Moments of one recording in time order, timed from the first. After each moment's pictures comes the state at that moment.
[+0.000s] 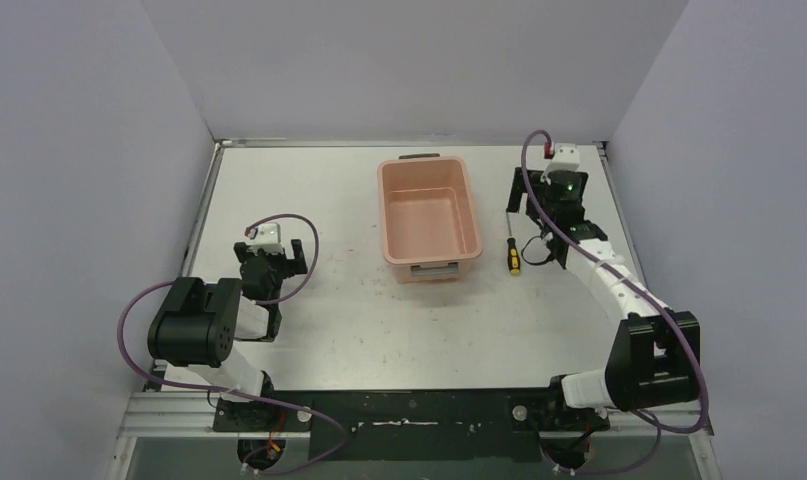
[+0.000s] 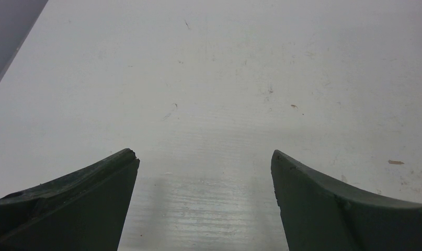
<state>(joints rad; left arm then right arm) -0.05 1.62 0.24 1.18 -0.13 -0.04 0.13 1.34 0.87 0.07 0.19 0.09</state>
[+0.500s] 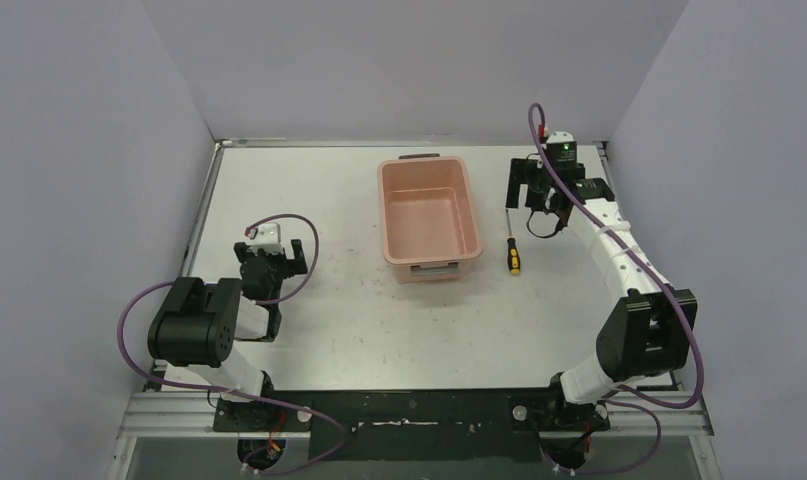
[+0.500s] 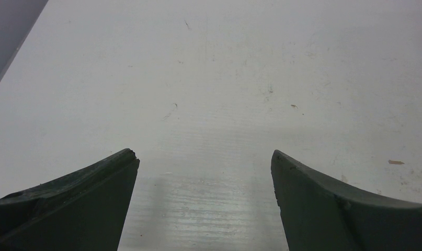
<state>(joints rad) -0.05 1.62 0.24 1.18 -0.13 -0.04 0.13 1.52 1.35 -0.59 0.13 0.15</state>
